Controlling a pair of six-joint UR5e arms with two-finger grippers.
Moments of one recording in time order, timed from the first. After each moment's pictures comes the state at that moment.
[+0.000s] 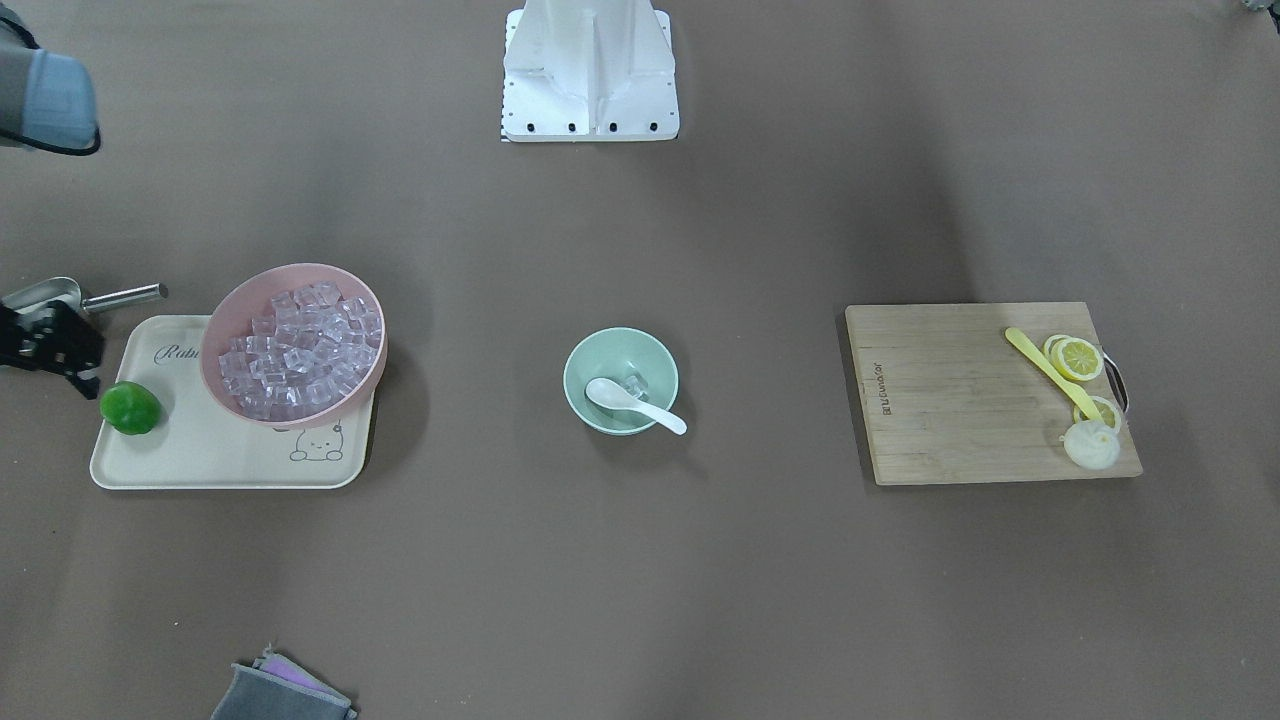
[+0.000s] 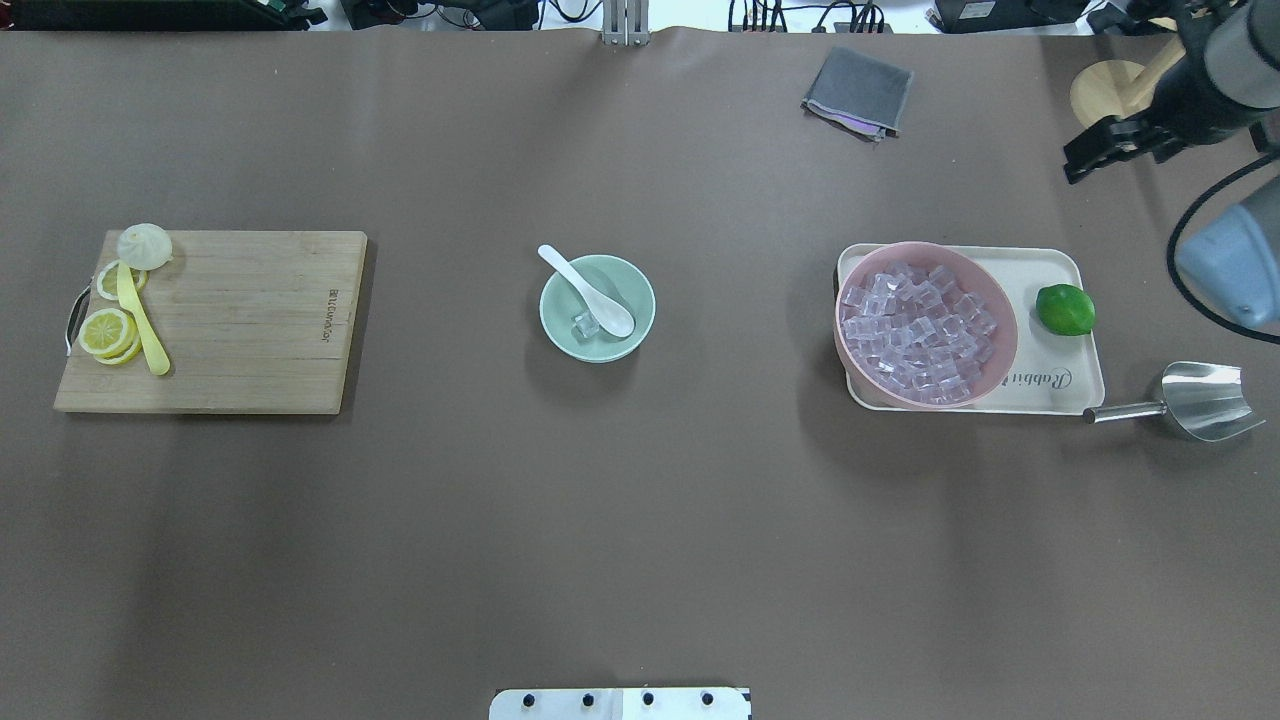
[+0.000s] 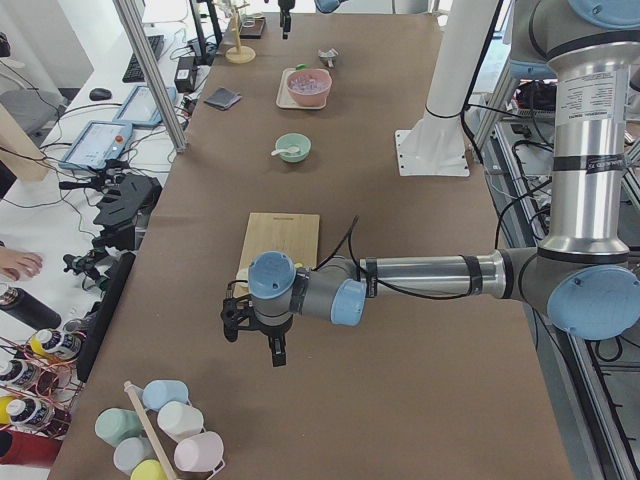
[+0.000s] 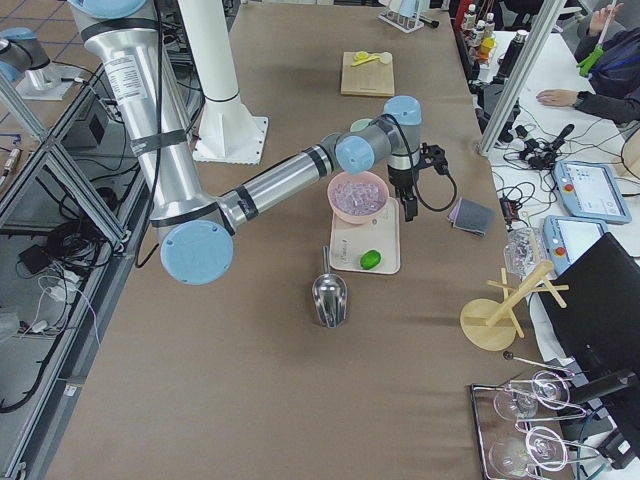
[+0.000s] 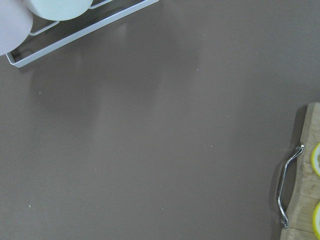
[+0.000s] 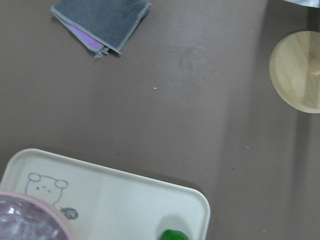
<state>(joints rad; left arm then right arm) -1.52 -1.52 -1.56 -1.81 -2.34 -0.33 1.21 -1.32 1.80 -1.55 2.14 0.35</state>
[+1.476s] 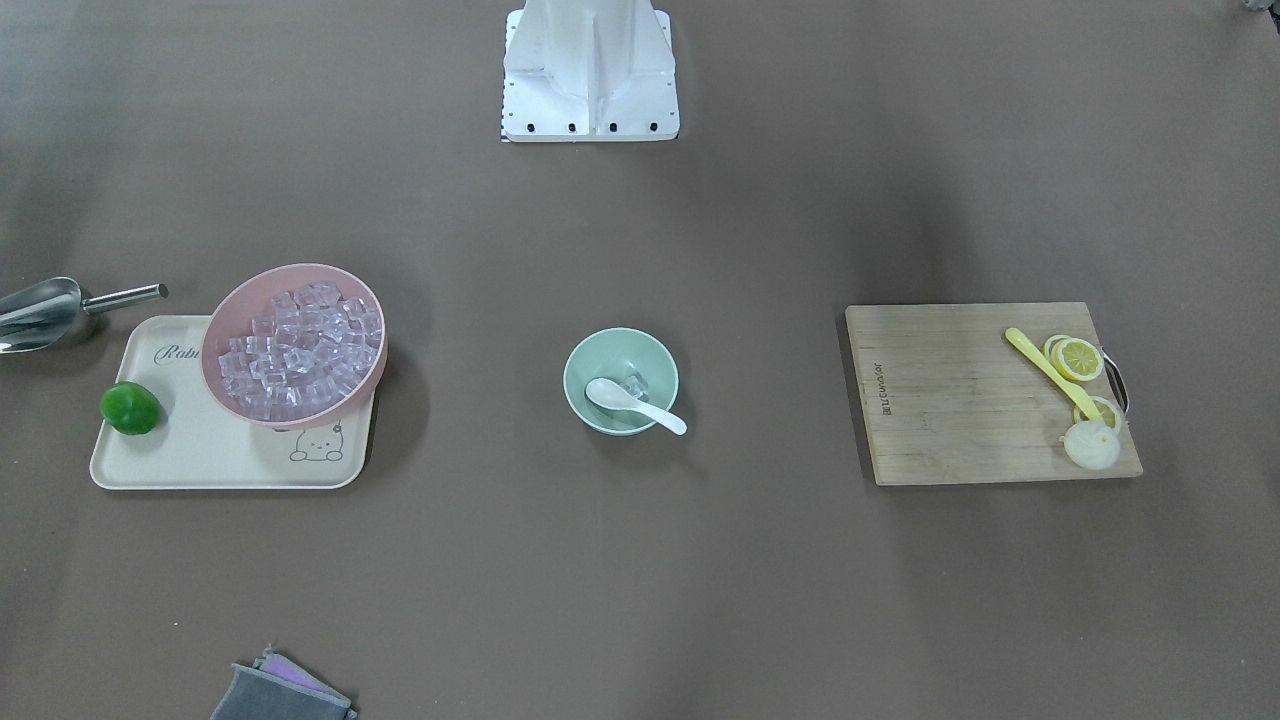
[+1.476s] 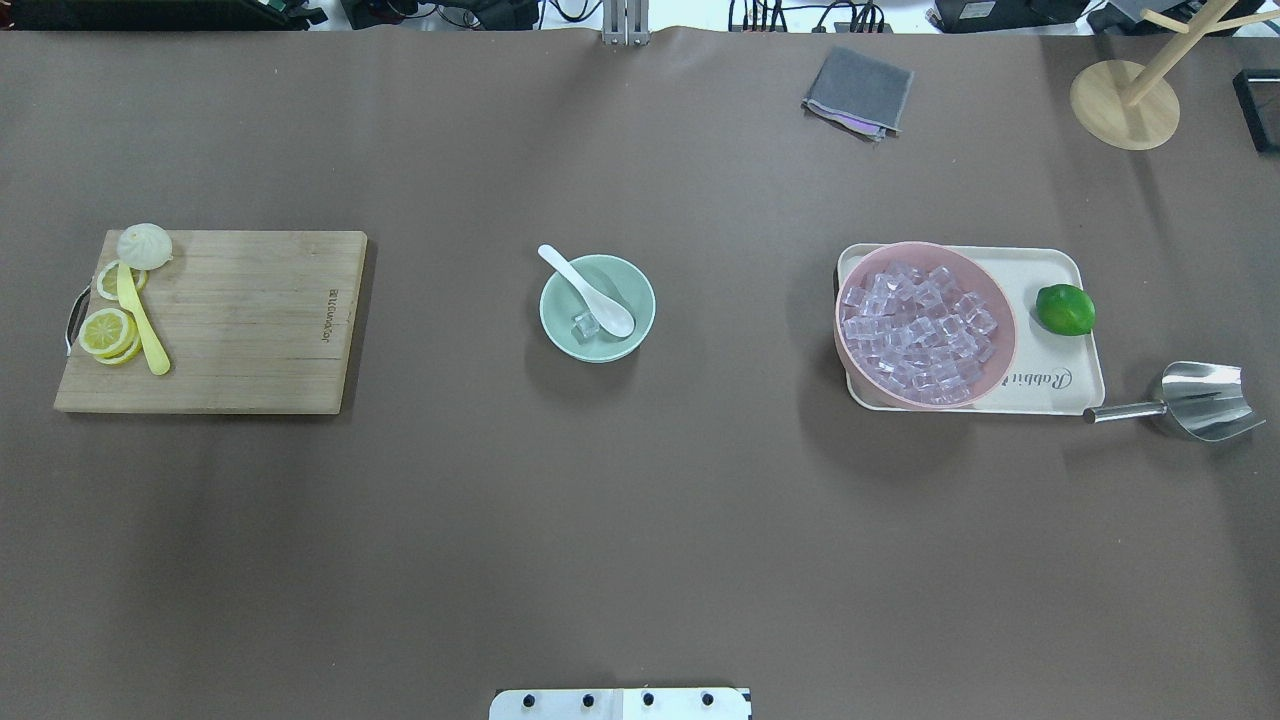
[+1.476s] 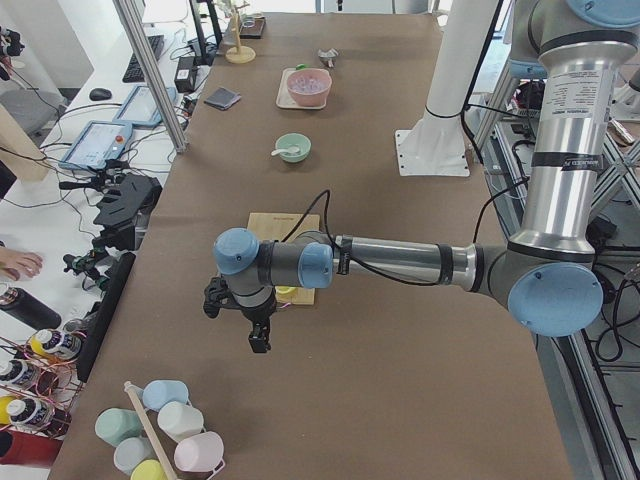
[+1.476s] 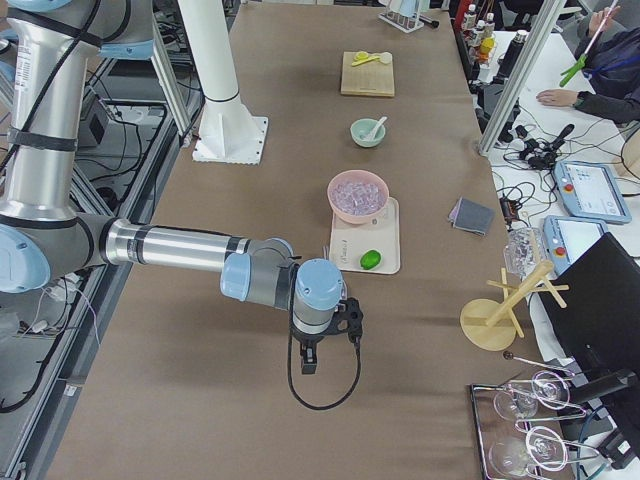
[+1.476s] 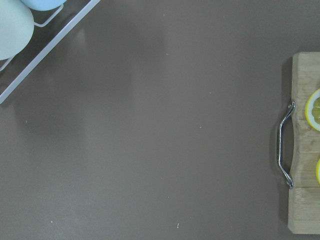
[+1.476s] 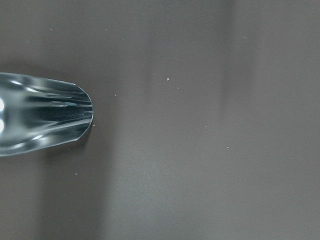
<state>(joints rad) -1.50 -1.64 -1.56 -1.51 -2.31 -0.03 1.60 -1.81 1.71 -1.63 2.32 -0.26</state>
